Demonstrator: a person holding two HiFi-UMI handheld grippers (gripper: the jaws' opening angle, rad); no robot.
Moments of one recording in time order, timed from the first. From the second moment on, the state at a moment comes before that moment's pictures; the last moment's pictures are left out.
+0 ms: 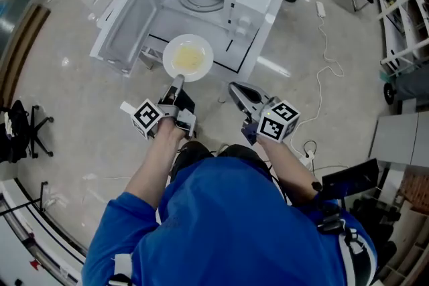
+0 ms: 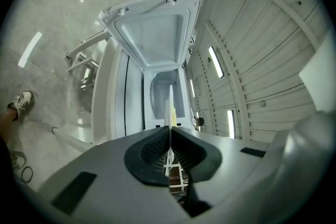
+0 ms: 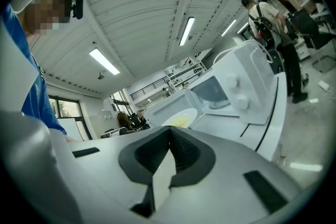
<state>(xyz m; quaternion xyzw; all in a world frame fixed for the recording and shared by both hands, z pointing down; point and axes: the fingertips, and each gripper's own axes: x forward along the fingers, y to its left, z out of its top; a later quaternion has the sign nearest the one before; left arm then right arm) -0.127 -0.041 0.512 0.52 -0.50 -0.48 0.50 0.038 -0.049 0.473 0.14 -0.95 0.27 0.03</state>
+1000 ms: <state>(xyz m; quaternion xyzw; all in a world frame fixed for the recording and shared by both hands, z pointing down) -0.142 0.056 0.486 0.53 -0.47 -0.47 0.52 0.024 -0.005 0.462 0.18 -0.94 0.29 0.02</state>
